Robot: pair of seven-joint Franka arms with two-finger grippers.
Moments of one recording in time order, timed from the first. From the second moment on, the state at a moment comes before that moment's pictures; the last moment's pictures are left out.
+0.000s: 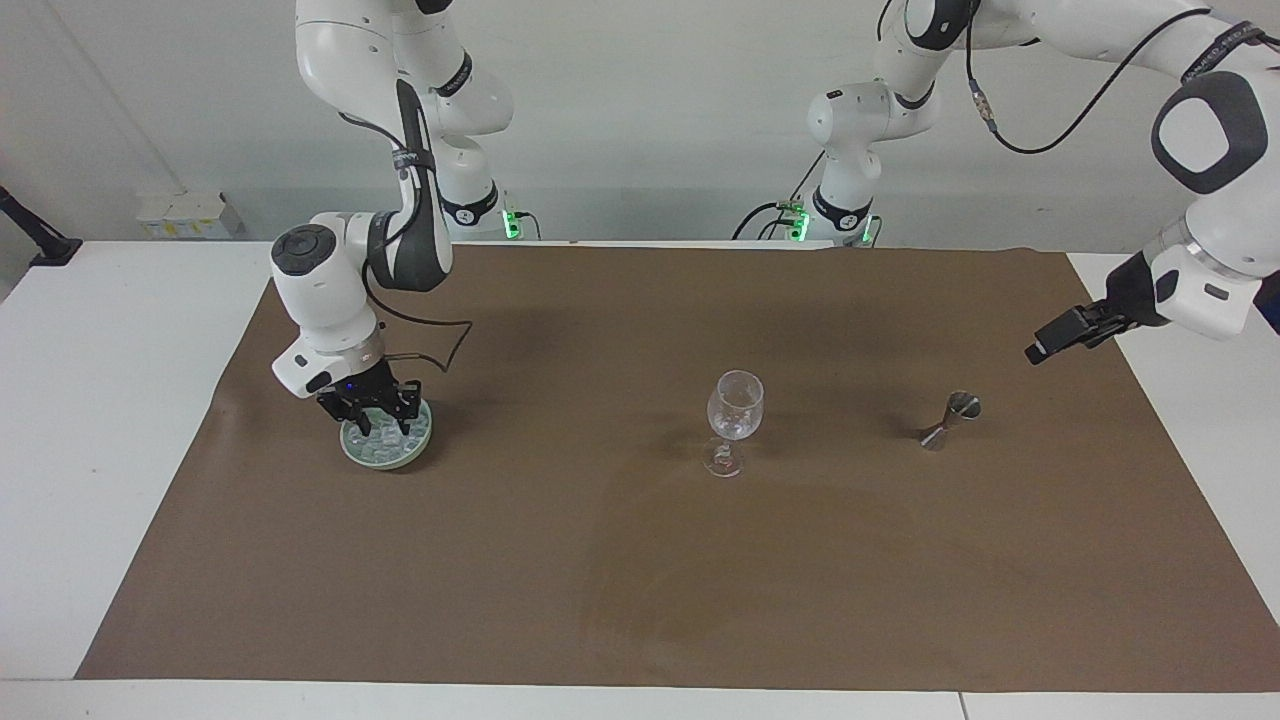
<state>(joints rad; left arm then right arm) 0.13 0.27 -0.08 -1.28 -0.09 1.47 -0.17 0.02 0.19 -0.06 -2.11 -0.03 2.42 -0.07</state>
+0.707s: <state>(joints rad) 0.11 0.16 -0.09 -1.31 -0.05 1.49 -0.14 0.02 0.19 -0.06 -2.11 -0.03 2.42 -0.07</state>
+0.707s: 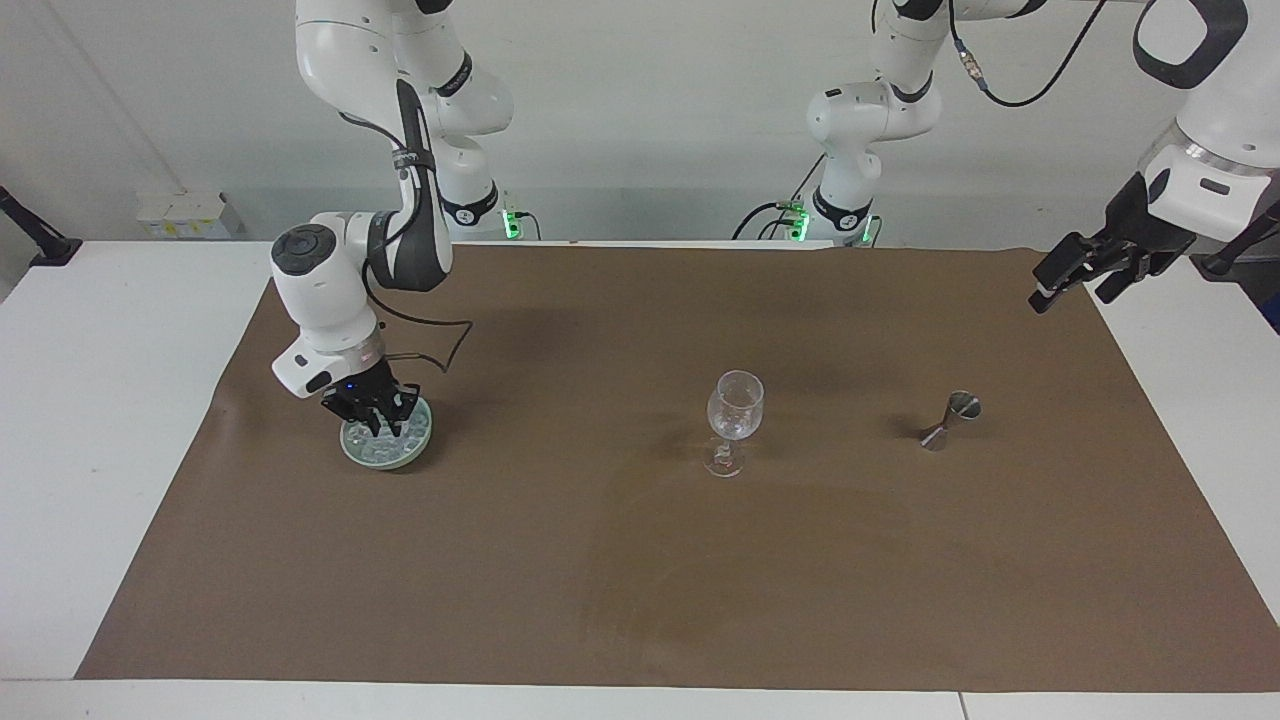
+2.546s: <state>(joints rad) -0.01 0.06 -0.03 -1.47 -0.02 1.52 -0.11 0.16 0.18 0.43 -1.78 0.18 2.60 0.83</state>
